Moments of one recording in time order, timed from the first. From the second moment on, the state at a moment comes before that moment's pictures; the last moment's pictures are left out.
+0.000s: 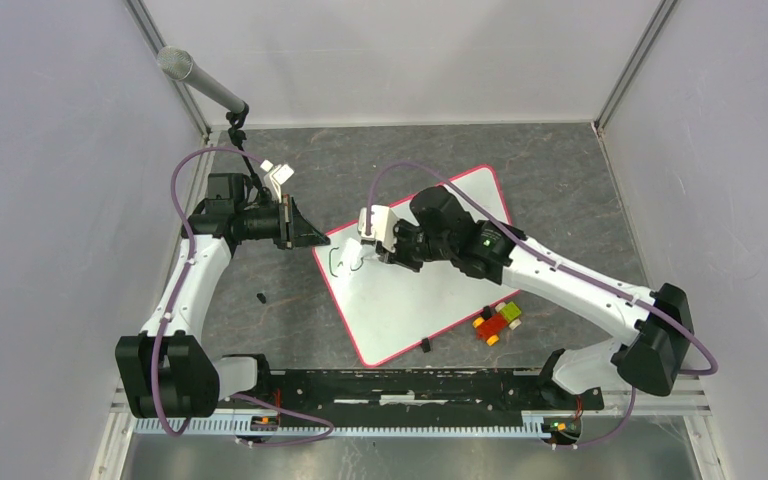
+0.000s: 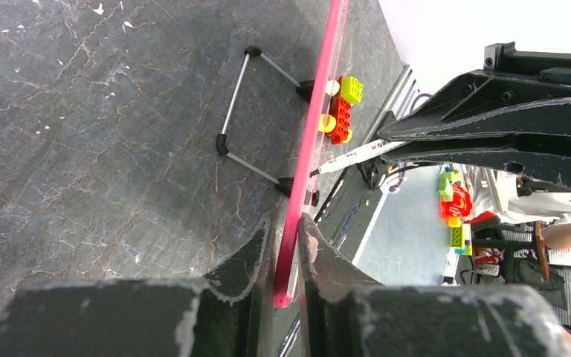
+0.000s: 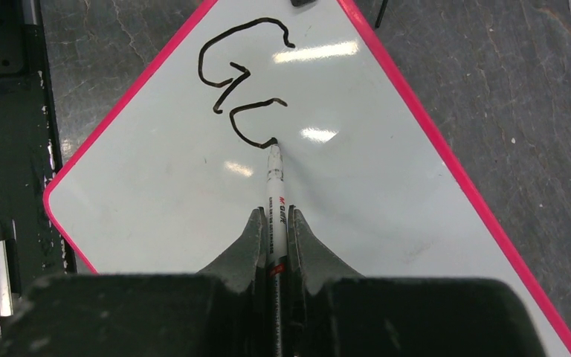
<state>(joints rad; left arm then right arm) 0.02 1.23 0.99 -0.65 1.08 -0.05 0.93 1.39 1.22 -0.43 -0.25 -0.47</state>
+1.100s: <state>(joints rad) 0.02 1.22 0.98 -0.65 1.08 -0.05 0.91 1.39 1.27 -0.42 -0.25 -0.45</state>
